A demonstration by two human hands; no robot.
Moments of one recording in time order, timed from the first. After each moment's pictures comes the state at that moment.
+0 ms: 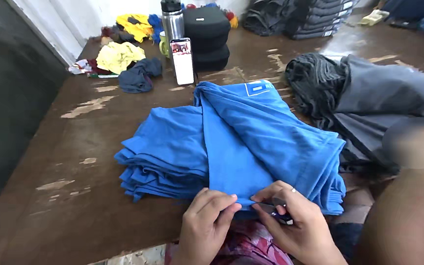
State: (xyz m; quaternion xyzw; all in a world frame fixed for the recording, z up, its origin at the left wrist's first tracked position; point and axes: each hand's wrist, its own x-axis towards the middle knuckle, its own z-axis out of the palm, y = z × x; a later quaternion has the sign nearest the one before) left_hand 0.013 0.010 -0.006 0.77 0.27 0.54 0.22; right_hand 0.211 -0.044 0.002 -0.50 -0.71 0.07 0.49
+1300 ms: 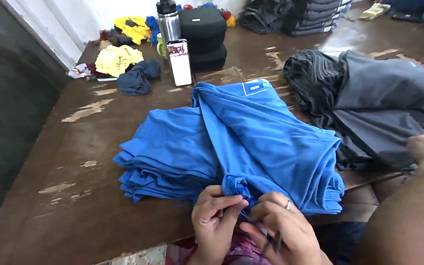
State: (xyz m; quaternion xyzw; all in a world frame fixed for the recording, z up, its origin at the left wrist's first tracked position) left_hand 0.050 0.000 -0.016 0.58 0.23 0.65 0.43; right_hand 0.195 -0.050 0.002 -0.44 -0.74 0.01 0.50
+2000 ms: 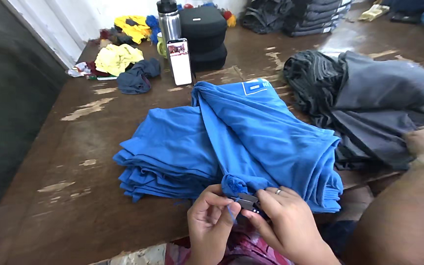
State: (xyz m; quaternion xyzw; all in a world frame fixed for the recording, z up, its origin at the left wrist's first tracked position) left_hand 0.040 -0.006 -0.009 0.50 0.17 0.63 0.57; right_hand 0.202 -0.047 0.016 -0.57 -0.75 -0.07 0.32
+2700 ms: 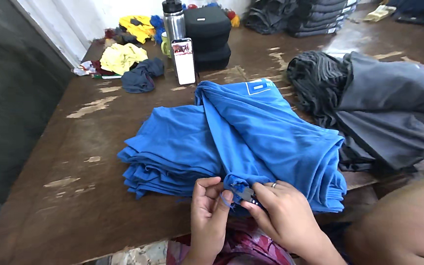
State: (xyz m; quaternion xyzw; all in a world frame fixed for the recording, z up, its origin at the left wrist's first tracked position) left_hand 0.036 -0.004 -0.008 0.45 0.21 0.60 0.62; right_hand 0.200 -0.037 0.023 -0.58 -0.76 -0.06 0.29
